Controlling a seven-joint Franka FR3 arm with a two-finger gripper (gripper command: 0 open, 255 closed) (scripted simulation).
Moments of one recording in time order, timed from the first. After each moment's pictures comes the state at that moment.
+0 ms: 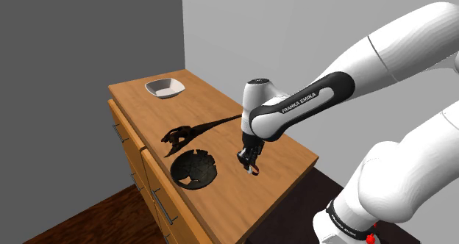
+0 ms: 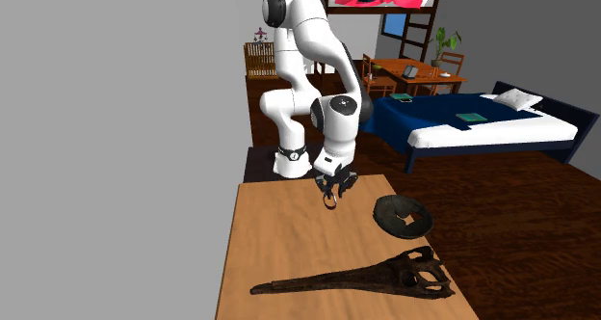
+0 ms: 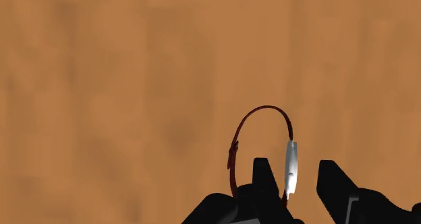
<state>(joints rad) 0.05 -0.22 0.18 -2.70 0.17 2.34 0.13</state>
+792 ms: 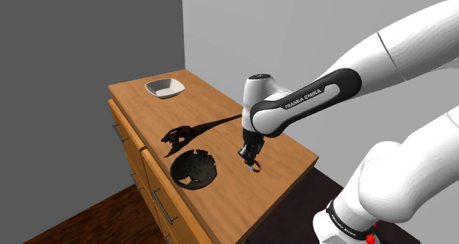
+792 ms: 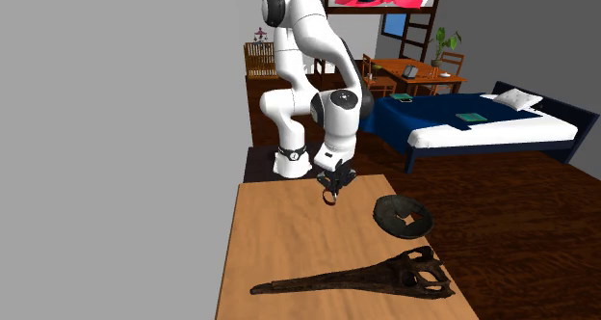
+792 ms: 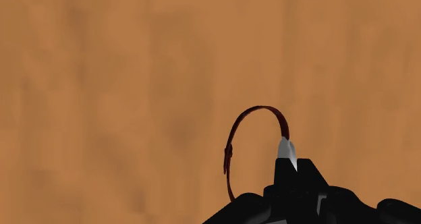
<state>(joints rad) 0.05 -0.26 0.18 -2.69 0.17 2.29 0.13</state>
